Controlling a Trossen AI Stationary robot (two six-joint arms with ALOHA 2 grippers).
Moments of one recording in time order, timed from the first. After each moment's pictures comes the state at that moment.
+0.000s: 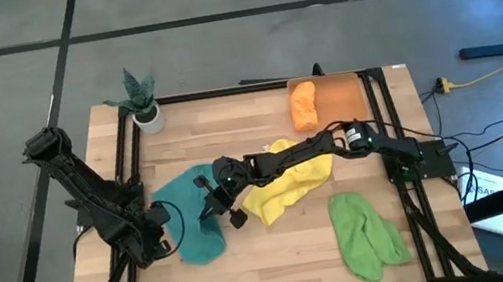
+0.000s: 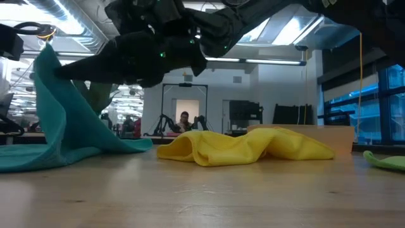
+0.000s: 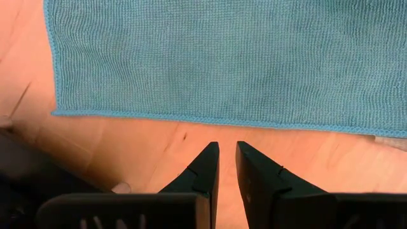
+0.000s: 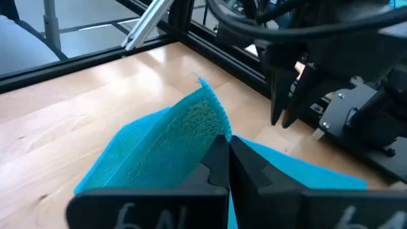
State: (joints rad) left arm -0.94 1.19 0.61 -0.98 -0.27 -1.46; right arm 0.05 2.40 1.80 0.21 -0.50 -0.47
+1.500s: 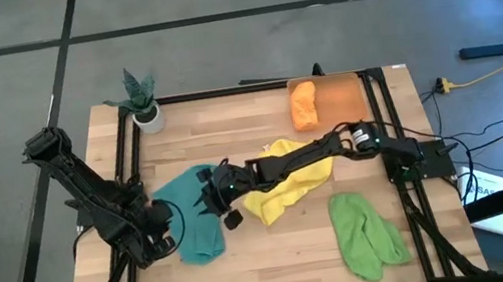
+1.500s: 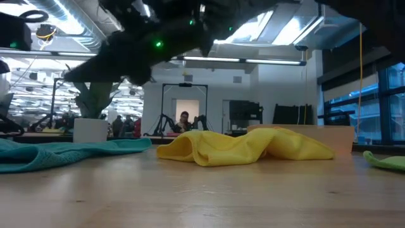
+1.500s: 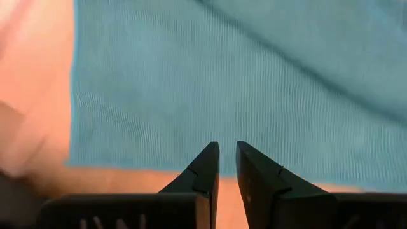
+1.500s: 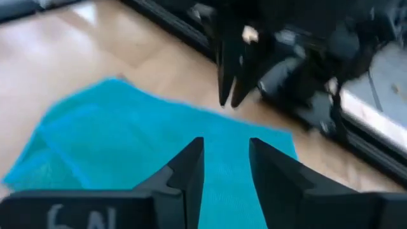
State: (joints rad) left arm -0.94 1.19 0.60 -0.96 -0.48 -1.46; right arm 0.09 2.33 1.80 0.07 -0.13 -0.50
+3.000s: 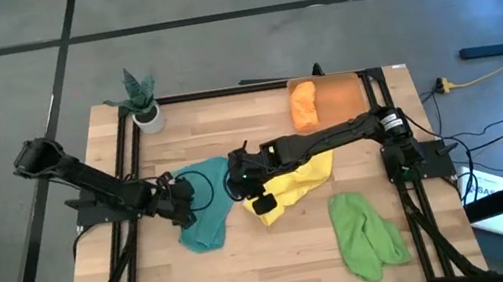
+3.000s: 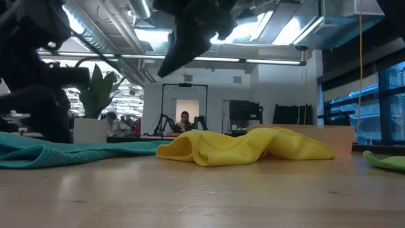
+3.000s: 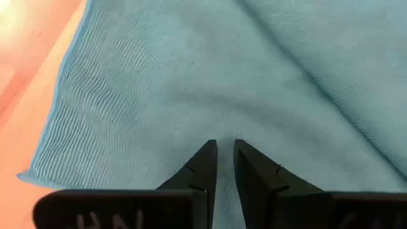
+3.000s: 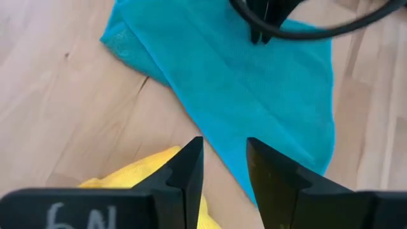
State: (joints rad) left arm -0.39 1.19 0.39 -0.42 -0.44 -0.77; right arm 0.09 2.07 1.76 -0.63 0.02 -0.32
